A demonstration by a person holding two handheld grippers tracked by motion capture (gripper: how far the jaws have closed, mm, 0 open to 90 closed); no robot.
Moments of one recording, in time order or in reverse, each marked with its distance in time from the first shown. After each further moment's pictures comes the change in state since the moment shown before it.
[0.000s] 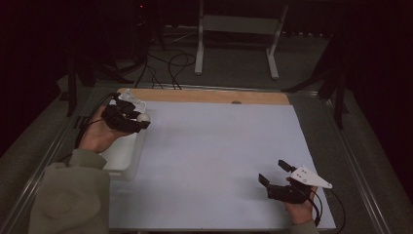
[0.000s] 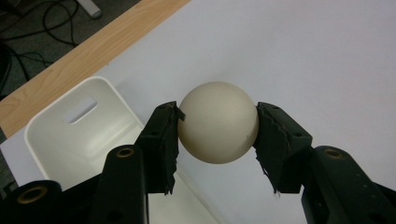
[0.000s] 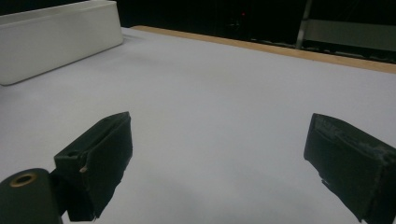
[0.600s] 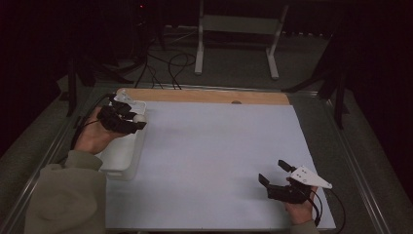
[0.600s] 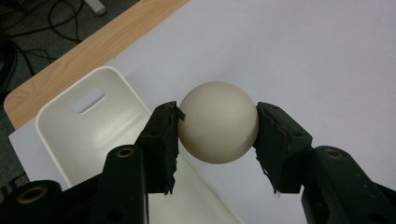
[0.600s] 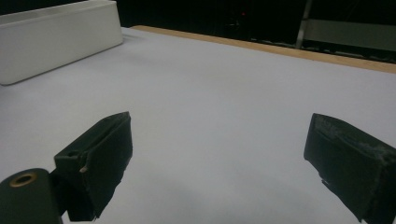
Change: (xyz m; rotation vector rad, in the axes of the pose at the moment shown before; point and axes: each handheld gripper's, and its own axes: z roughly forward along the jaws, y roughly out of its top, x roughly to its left) left arm 0.005 -0.008 -0.003 0.003 0.011 -0.010; right arm 0.000 0.000 0.000 0.001 0.000 0.001
